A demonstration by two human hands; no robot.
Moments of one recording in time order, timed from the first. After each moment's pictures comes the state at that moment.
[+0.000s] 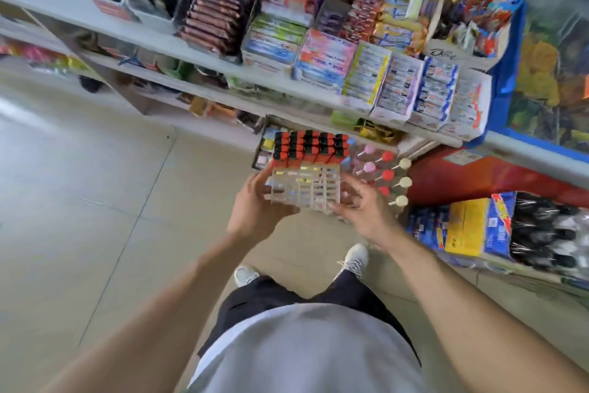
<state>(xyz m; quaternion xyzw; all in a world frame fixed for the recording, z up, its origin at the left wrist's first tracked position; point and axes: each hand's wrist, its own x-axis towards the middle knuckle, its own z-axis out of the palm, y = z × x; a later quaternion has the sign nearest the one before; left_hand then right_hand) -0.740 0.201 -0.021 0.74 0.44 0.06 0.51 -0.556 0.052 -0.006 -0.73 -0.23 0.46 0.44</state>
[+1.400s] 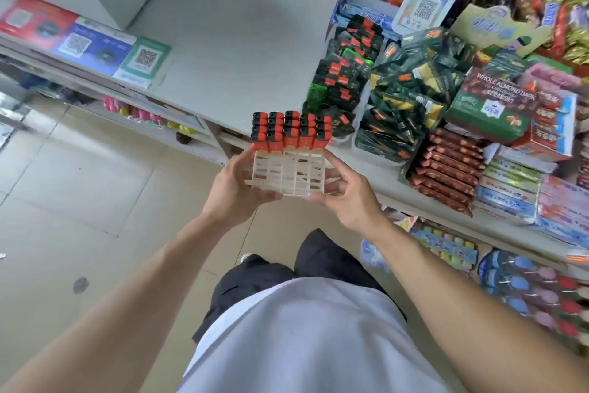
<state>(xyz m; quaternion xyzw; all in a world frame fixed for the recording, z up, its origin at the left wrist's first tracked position) -0.951 0.792 0.012 0.73 0.45 0.09 0.50 -0.761 0.654 0.003 -0.73 -0.30 0.45 0.42</state>
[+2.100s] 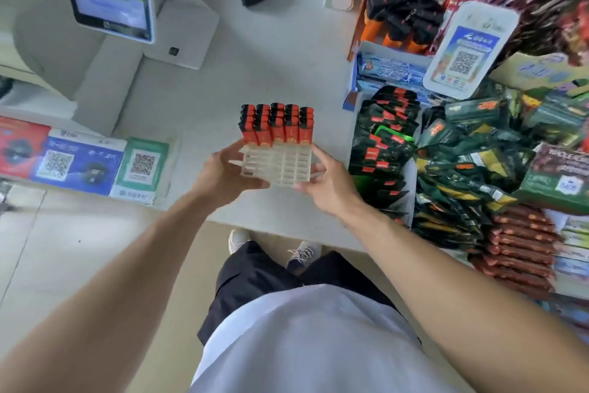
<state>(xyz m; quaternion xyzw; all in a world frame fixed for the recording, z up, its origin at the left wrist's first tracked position) -0.864 1.071 -0.009 0.73 0.43 -0.04 0.53 -0.717 0.911 -0.012 -0.79 -0.20 0.44 0.37</state>
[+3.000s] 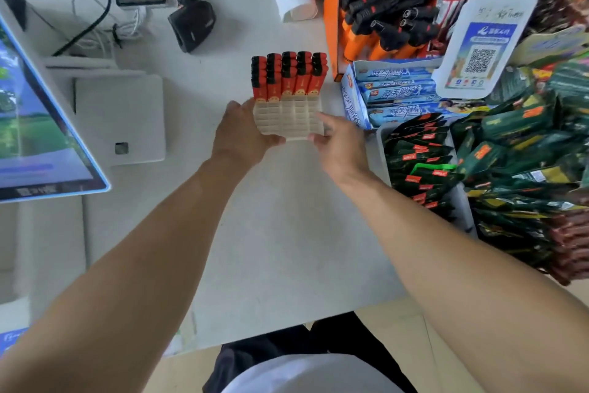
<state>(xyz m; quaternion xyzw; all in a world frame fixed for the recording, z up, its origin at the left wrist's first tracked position) -0.669 1.230 -0.073 0.88 0.27 -0.07 0.38 -0.614 1.056 -0.061 -0.92 -0.11 0.17 0.33</state>
